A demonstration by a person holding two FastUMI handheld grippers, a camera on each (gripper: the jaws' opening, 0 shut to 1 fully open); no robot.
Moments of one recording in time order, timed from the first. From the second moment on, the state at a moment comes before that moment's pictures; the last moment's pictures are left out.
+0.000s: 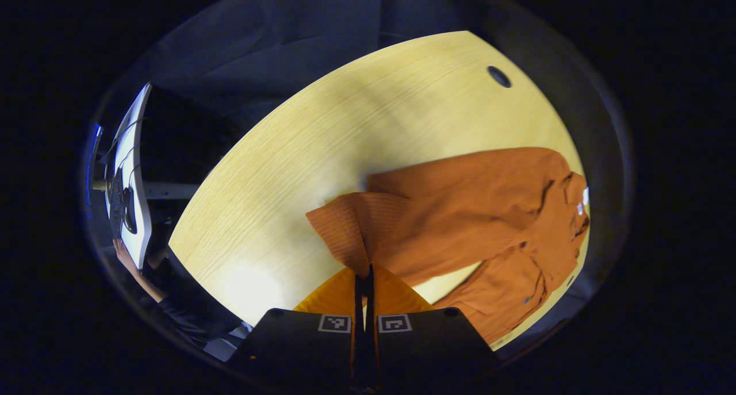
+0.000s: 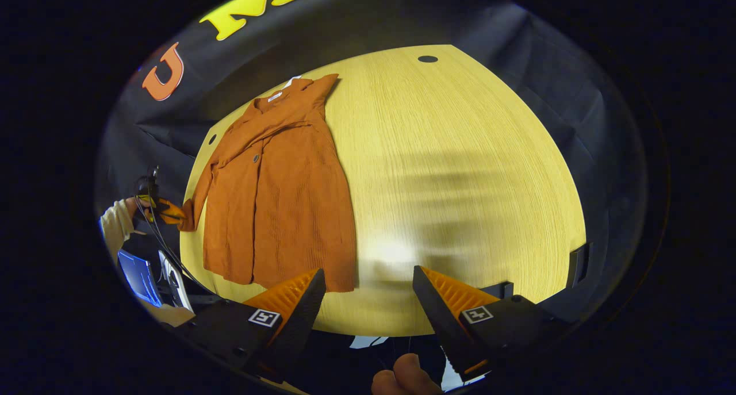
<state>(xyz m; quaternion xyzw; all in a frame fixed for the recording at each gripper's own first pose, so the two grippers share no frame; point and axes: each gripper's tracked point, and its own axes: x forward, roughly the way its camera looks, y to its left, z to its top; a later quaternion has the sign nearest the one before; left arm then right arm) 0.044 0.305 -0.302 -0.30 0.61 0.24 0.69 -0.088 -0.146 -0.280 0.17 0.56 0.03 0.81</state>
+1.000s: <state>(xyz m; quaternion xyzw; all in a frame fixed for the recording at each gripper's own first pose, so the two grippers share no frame) 0.209 0.030 -0.200 -0.08 0.60 0.07 0.79 -0.065 -0.246 -0.289 0.25 0.50 0.03 0.83</state>
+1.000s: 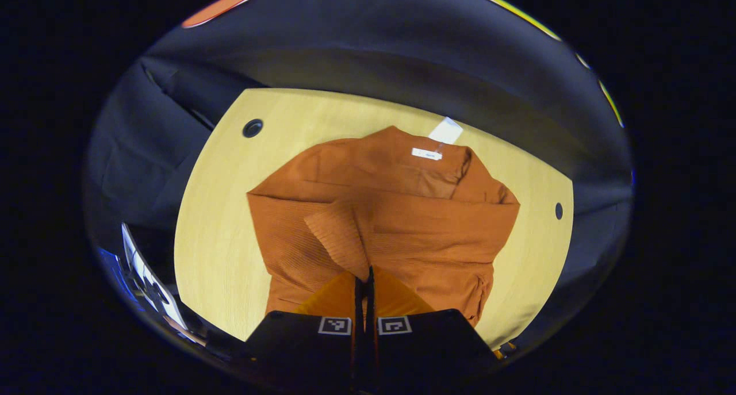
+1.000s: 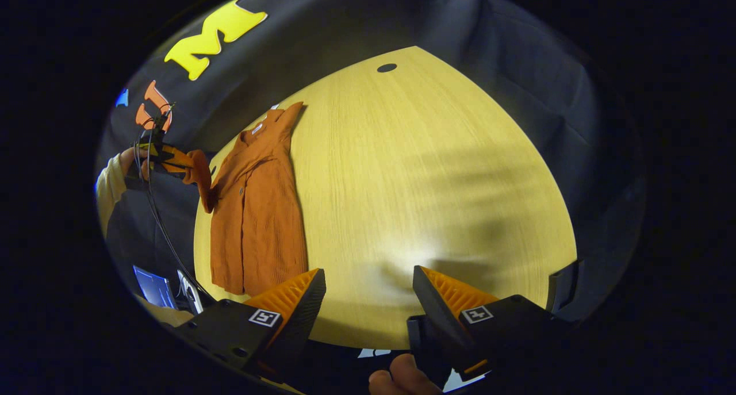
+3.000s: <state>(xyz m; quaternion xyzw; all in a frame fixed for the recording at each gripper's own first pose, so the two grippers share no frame) 0.046 0.056 -0.238 -0.11 0.63 -0.04 0.77 -0.082 -0.154 -0.298 0.19 0.53 0.06 0.82</state>
